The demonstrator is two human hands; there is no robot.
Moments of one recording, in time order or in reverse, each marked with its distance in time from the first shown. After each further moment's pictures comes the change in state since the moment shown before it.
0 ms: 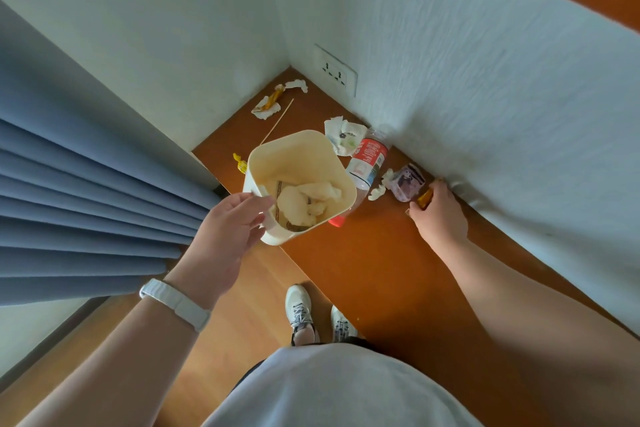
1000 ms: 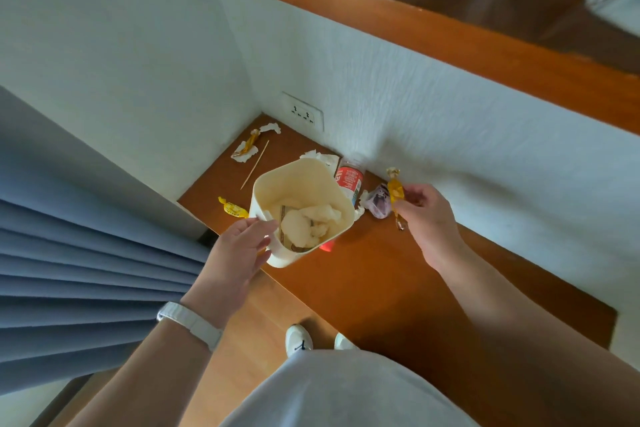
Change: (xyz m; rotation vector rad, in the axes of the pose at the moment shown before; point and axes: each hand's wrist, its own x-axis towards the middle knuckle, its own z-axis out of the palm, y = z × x) left_hand 0.002 0.007 0.006 0.108 -0.143 0.021; right_hand -0.072 -0.066 -0.093 0.955 0.017 0.150
